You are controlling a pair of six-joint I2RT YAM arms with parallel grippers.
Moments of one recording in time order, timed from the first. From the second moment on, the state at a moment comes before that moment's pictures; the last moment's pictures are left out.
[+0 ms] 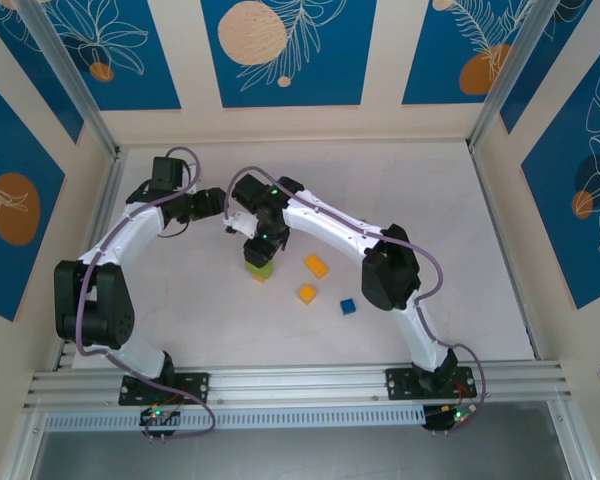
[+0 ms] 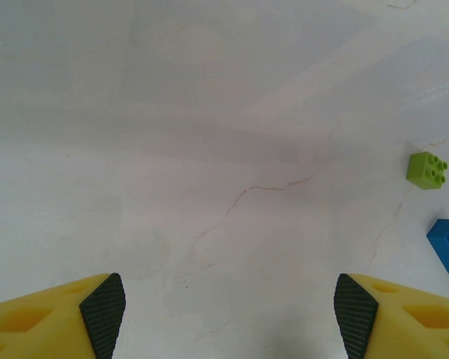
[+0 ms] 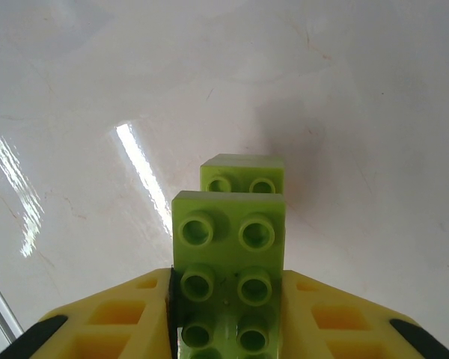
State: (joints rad) left arm -0.11 1.59 1.20 -0.51 0.28 -0.34; right arm 0.88 2.21 2.09 -1.23 -0.20 -0.20
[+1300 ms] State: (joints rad) left arm -0.11 1.59 1.20 -0.51 0.29 -0.34; right arm 0.88 2.22 2.12 -1.26 -0.20 -0.17
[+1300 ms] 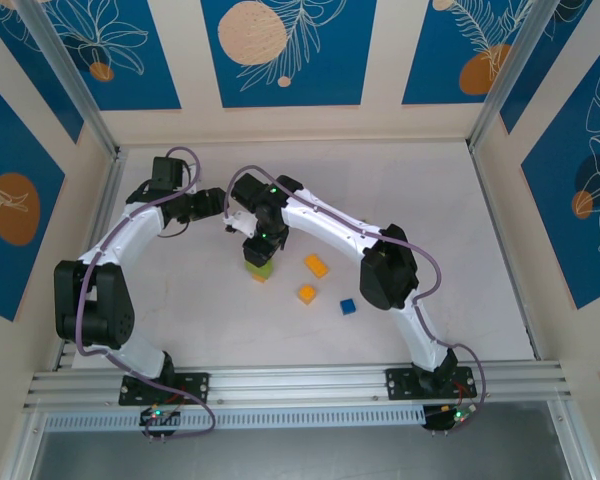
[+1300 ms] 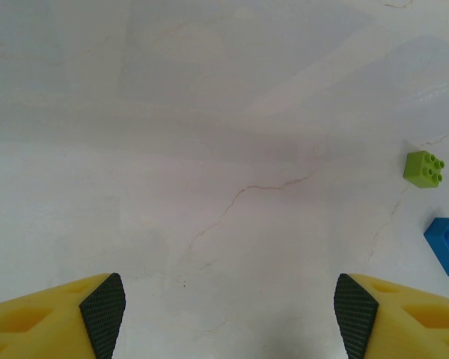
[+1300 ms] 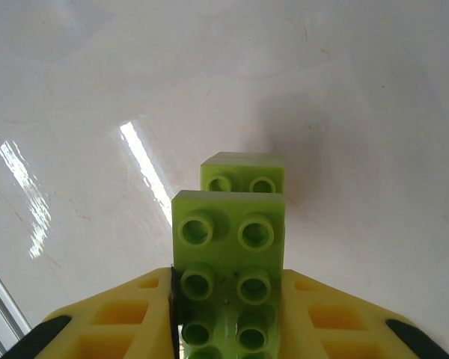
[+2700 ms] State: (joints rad) left arm -0.11 1.59 1.20 -0.51 0.29 -0.34; right arm 0.87 2.22 2.15 -1.28 -0.21 -0.15
